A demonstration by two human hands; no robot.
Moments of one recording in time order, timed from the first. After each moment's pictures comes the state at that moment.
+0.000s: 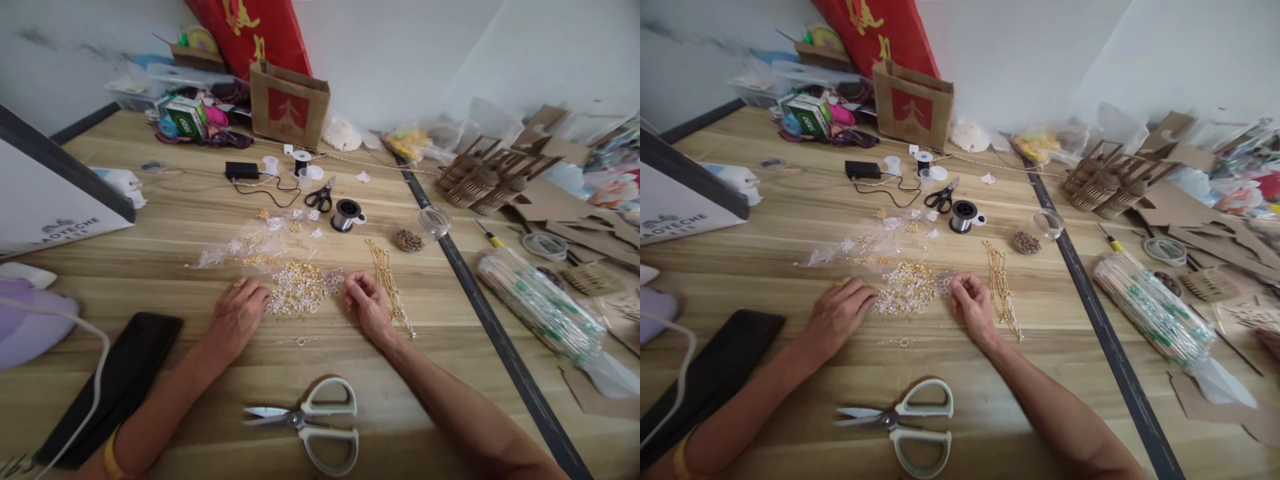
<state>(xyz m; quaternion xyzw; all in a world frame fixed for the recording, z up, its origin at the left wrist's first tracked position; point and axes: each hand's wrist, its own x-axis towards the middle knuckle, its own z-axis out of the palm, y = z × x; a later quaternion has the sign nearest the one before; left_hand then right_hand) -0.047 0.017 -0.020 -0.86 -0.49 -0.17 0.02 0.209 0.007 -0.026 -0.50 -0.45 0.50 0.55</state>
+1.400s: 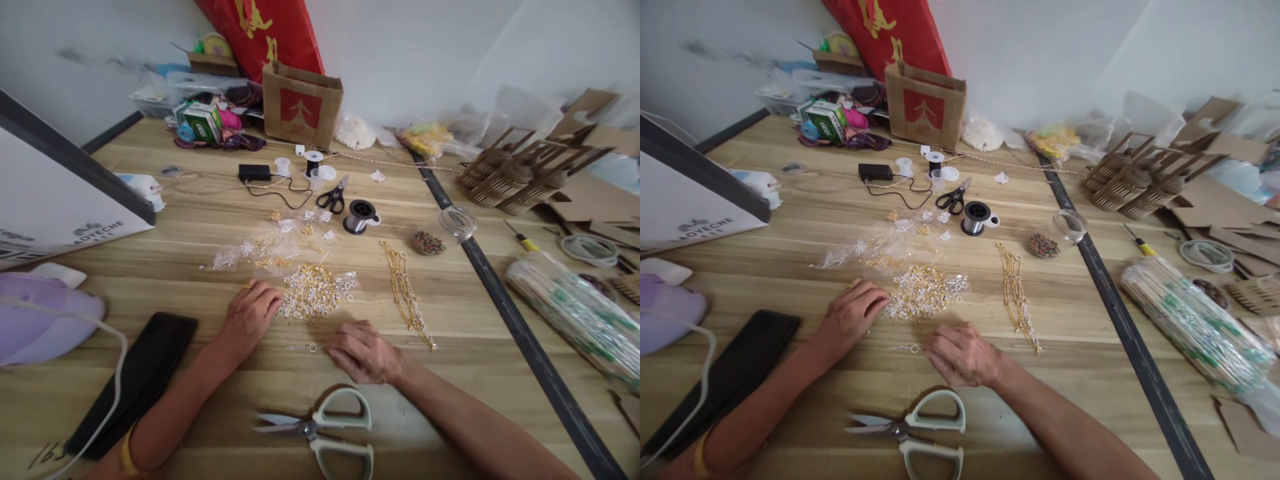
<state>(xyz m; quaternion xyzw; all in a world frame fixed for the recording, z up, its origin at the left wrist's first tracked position) -0.051 0.021 -0.023 -0.84 -0.49 -0.21 -0.06 0.202 -0.021 -0.026 -0.23 -0.91 0.11 0.33</state>
